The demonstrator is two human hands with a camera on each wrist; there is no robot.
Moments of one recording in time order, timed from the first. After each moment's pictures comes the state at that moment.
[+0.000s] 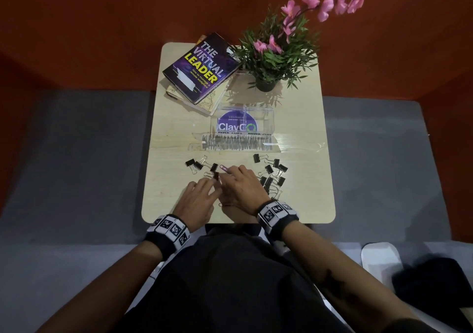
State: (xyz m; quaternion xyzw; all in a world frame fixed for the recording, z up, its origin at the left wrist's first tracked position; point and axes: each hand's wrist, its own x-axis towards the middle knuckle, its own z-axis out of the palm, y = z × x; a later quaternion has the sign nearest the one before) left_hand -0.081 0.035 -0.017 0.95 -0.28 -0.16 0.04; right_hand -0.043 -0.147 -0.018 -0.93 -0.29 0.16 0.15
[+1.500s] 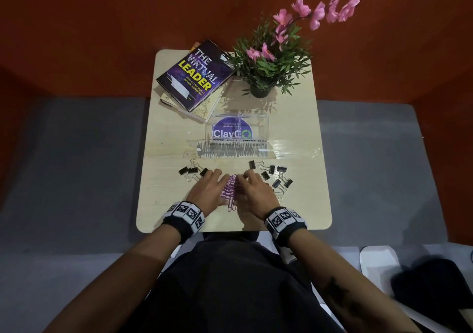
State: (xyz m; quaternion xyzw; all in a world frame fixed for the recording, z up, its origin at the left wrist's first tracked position) left_hand -0.031 -0.001 -0.031 0.95 -0.21 -0.22 0.13; right_hand -0.041 -0.183 -0.034 -0.95 -0.18 0.18 0.17
